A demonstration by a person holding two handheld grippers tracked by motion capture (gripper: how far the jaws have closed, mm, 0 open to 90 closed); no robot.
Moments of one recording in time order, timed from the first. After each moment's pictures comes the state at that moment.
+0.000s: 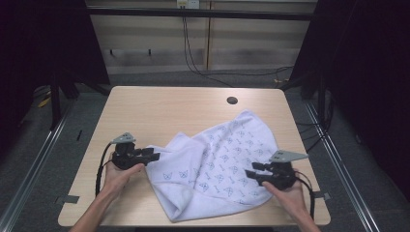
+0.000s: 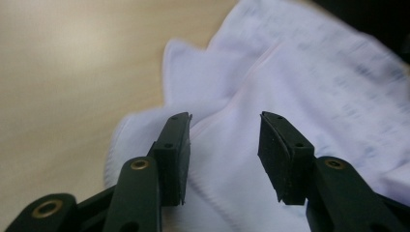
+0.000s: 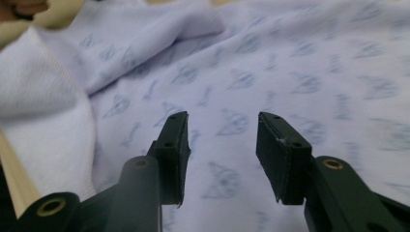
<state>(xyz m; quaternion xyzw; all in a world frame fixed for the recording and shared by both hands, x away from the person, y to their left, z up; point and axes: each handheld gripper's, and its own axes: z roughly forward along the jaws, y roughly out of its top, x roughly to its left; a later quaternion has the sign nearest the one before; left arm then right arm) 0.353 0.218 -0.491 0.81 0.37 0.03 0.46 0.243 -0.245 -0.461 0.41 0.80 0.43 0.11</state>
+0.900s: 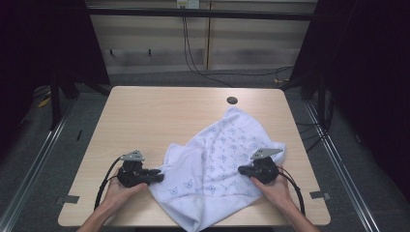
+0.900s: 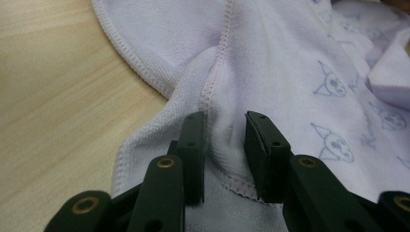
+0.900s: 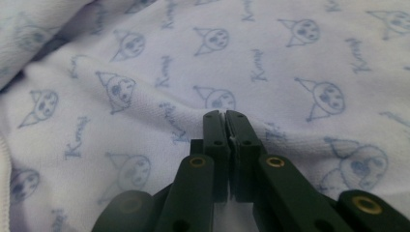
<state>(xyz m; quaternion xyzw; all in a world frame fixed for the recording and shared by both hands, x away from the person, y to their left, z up) 0.310 0.209 -0.504 0.84 0.33 -0.03 0.43 0.286 -0.231 -0.501 0.41 0.83 0.37 0.11</state>
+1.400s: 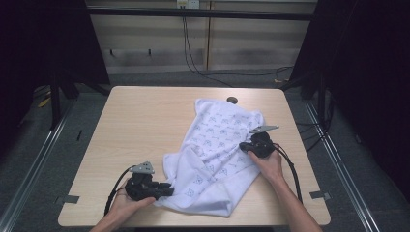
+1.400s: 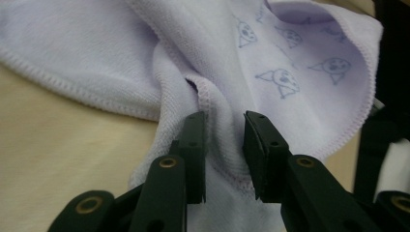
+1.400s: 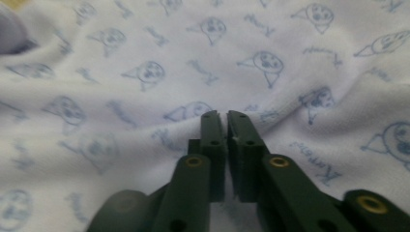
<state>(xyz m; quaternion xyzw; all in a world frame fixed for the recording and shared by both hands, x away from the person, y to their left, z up) 0.266 0.179 -0.494 0.85 0.29 -0.07 0.44 0.360 -0.238 -0.500 0.47 0.79 0.36 0.14</state>
